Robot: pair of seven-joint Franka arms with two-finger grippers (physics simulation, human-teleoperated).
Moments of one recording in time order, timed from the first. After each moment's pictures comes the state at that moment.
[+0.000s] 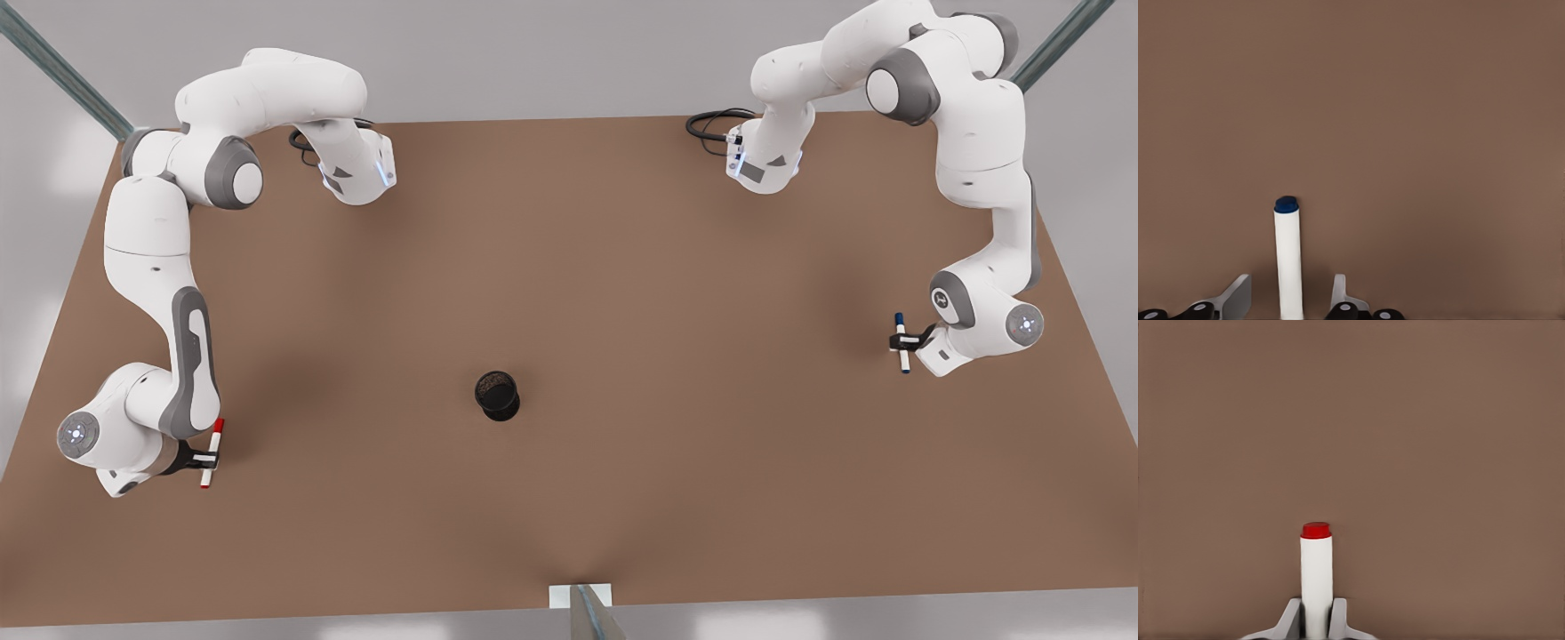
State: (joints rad) left arm 0.20 0.56 0.21 -1.97 -0.03 2.30 0.54; right arm -0.32 0.99 0.00 -1.23 0.01 2.20 -0.28
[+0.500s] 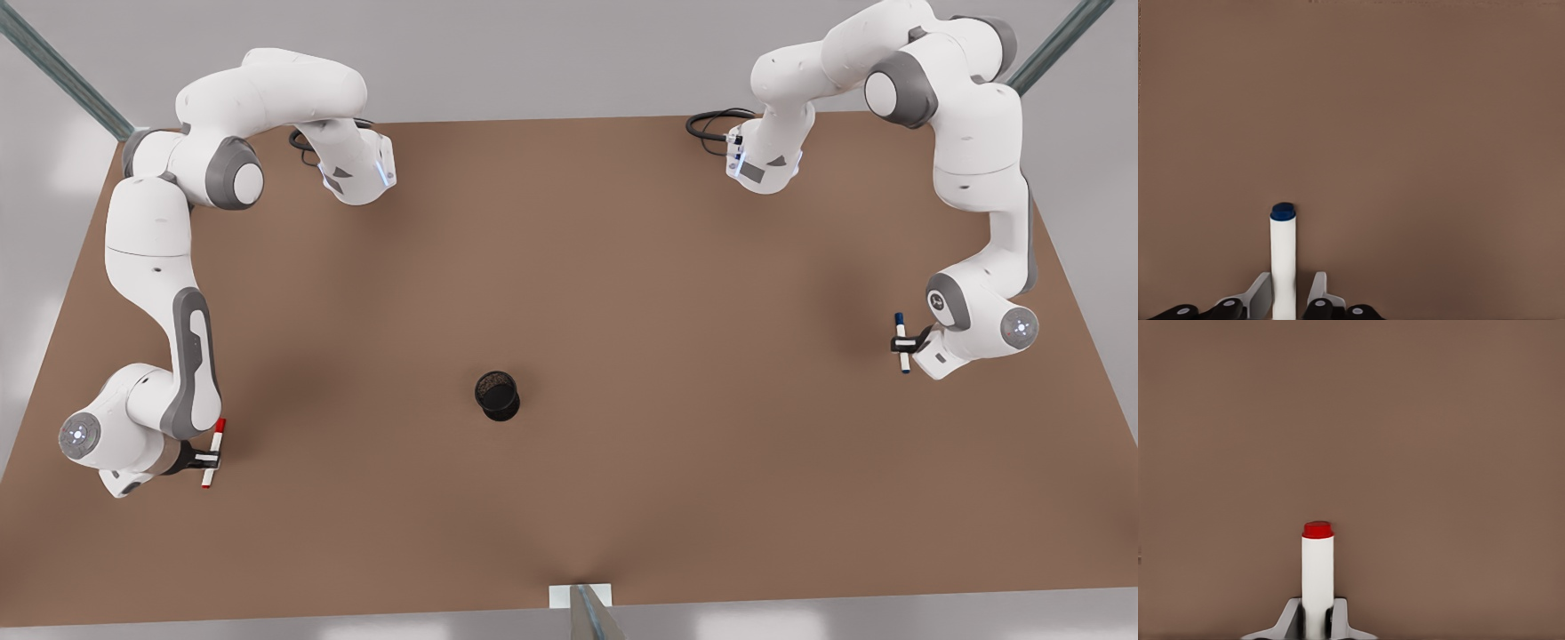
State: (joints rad) left arm 0.19 0.58 0.21 -1.96 -0.03 2.31 0.49; right arm -0.32 0.99 0.00 -1.23 0.02 2.20 -0.30
